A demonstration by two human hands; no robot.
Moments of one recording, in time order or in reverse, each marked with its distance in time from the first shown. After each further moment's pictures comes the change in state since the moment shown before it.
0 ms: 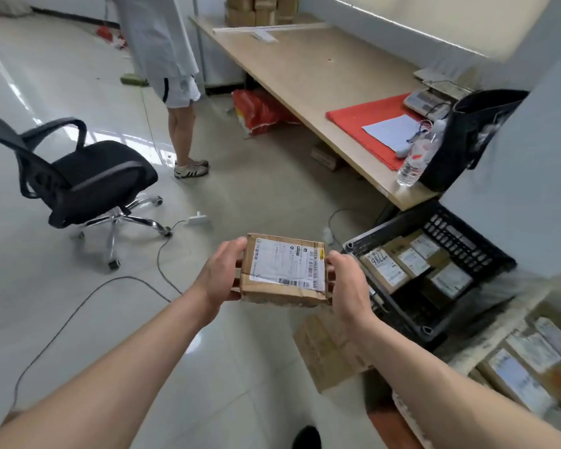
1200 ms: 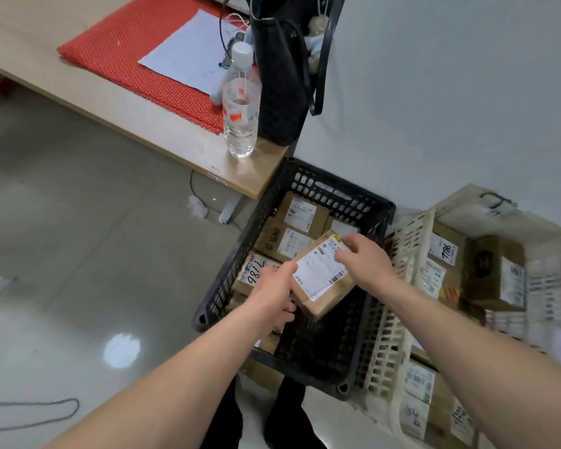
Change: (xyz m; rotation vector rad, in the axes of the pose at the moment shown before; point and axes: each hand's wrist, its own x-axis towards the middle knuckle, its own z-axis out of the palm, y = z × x) left_hand 0.267 -0.018 0.402 0.370 -0.540 -0.573; right_hand 0.277 0.065 -0.292 -0.536 0.275 0.466
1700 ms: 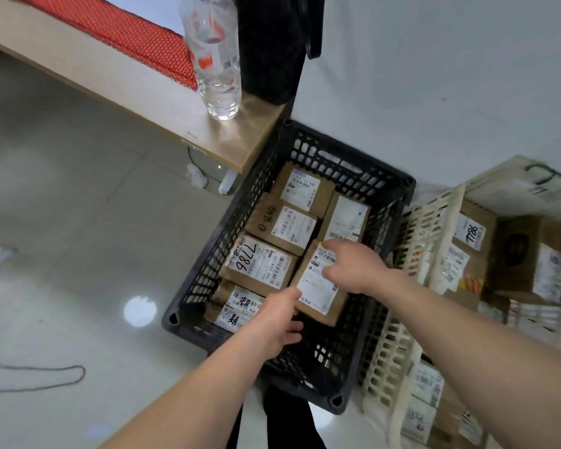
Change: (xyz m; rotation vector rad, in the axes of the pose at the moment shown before) left_hand 0.062 -0.060 0.041 -0.102 0.014 -0.250; right_hand 0.062 0.040 0.032 -0.508 -0.359 -0.099
